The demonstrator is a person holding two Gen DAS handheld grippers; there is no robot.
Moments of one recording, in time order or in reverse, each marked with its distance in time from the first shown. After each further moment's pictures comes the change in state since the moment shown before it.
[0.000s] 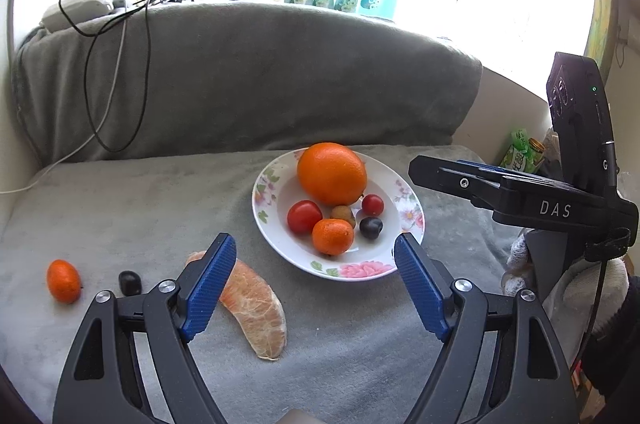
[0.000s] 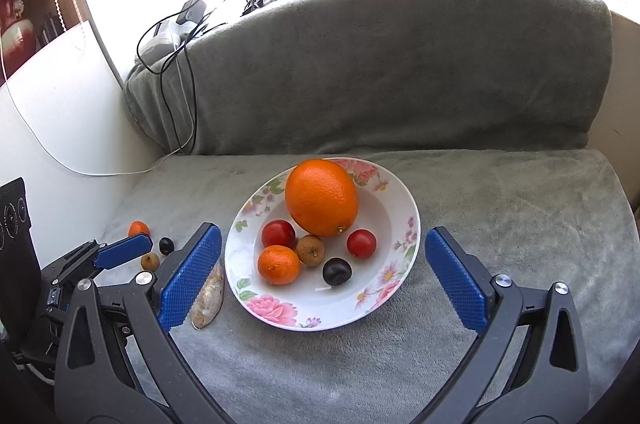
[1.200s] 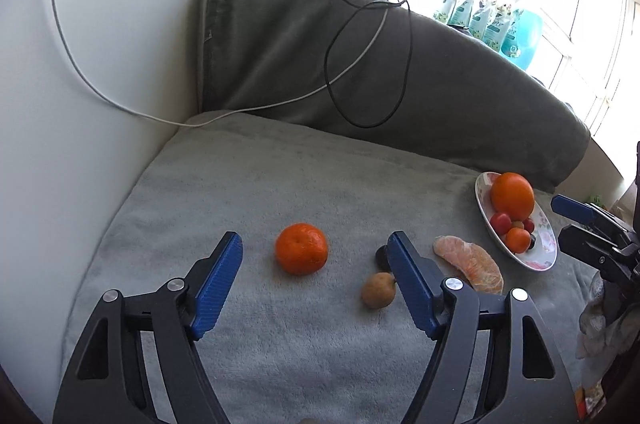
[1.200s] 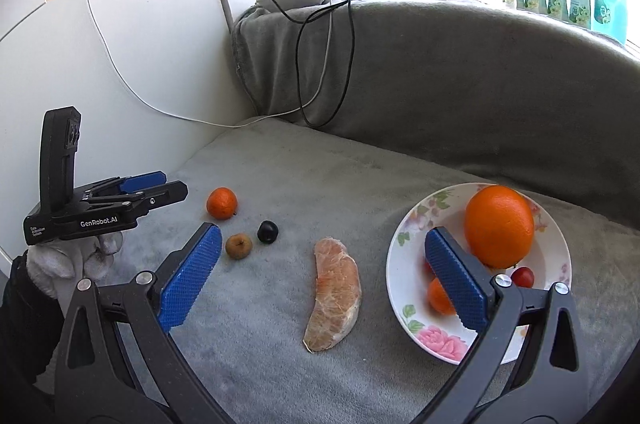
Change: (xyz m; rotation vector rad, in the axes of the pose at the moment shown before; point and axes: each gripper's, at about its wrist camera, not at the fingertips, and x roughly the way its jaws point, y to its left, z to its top) left arm -0.061 0.181 -0.036 -0.263 -0.016 0.258; right arm 0.041 0.143 -0.013 -0.302 0.059 0.198
